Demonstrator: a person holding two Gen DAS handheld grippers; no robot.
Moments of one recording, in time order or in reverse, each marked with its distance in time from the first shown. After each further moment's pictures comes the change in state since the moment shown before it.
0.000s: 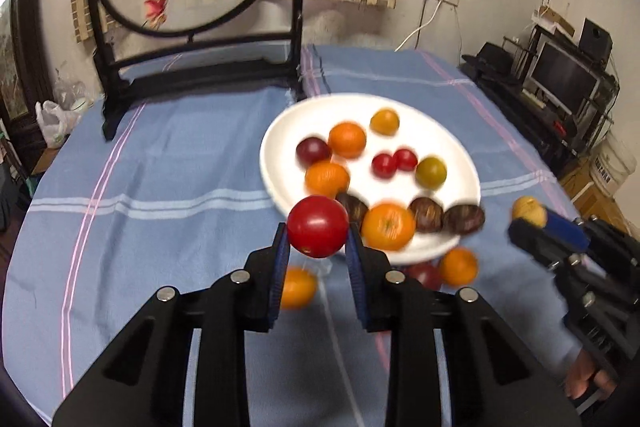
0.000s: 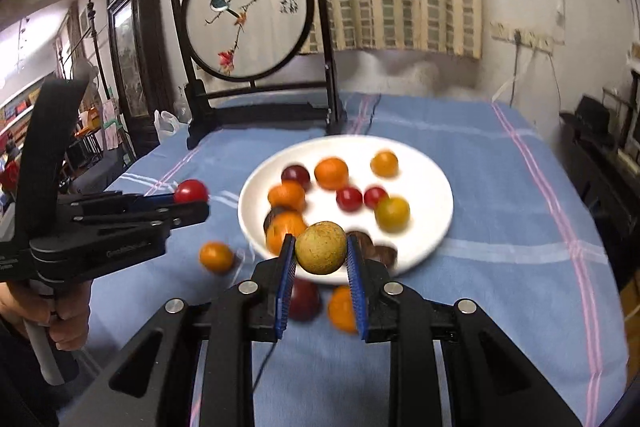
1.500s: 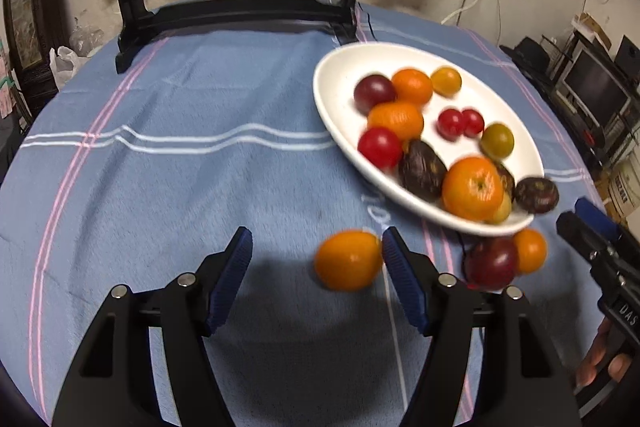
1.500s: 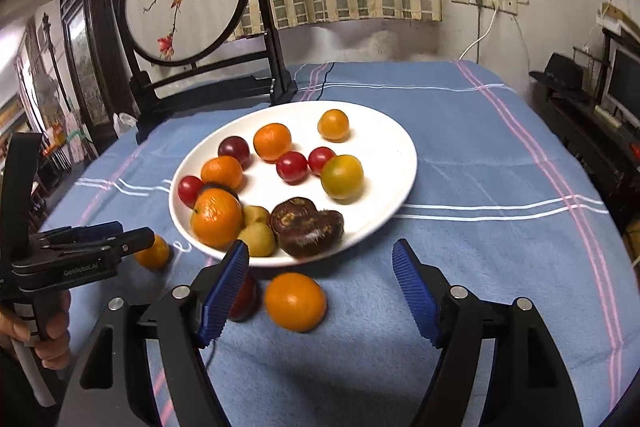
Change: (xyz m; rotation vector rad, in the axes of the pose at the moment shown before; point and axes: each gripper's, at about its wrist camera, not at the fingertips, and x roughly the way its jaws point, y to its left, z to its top) left arm 0.050 0.039 -0.044 -0.114 0.124 0.057; right arm 0.040 -0.032 -0.032 0.113 0.069 -0.125
